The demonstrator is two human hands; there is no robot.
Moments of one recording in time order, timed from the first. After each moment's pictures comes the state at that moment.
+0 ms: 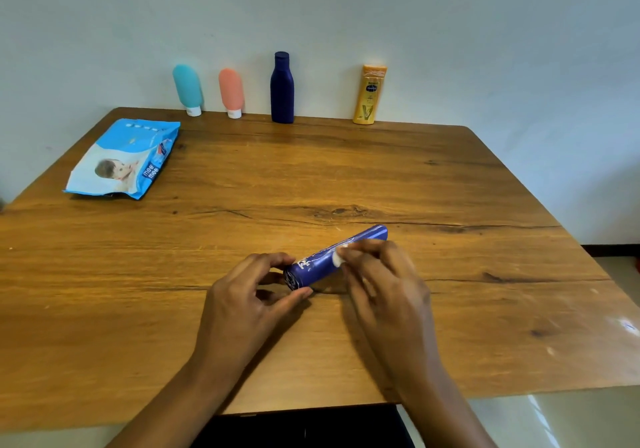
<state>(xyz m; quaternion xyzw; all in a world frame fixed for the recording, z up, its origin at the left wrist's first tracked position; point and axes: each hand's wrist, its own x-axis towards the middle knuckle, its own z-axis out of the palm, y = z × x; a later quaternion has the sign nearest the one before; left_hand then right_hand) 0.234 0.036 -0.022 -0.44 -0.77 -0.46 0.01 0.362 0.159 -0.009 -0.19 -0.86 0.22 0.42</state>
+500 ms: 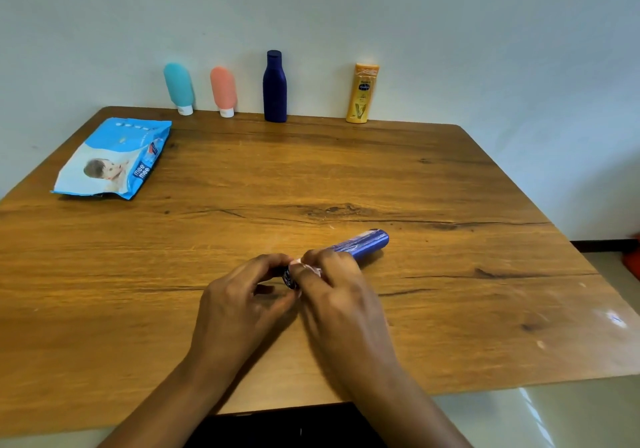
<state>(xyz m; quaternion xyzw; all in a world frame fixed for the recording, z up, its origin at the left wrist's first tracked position) 0.234 0.035 -0.024 -0.47 -0.75 -0.46 0.01 0.345 0.125 -0.002 -0.19 -0.94 0.12 0.26</state>
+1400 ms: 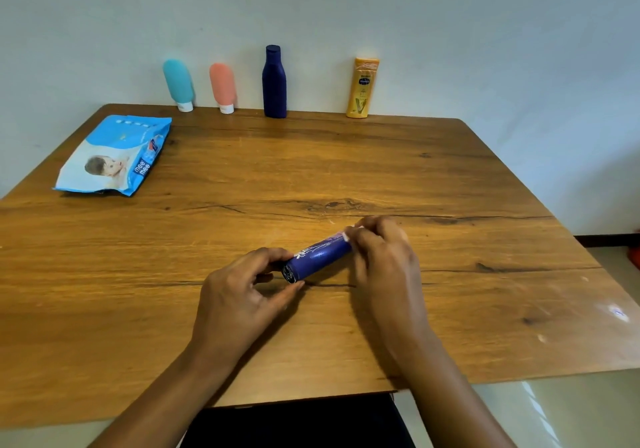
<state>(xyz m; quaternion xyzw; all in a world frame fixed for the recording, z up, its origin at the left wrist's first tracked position) 0.230 0.037 -0.026 -0.47 -0.76 -0.44 0.02 0.348 0.176 -0.006 -0.29 -0.88 0.19 0.31</state>
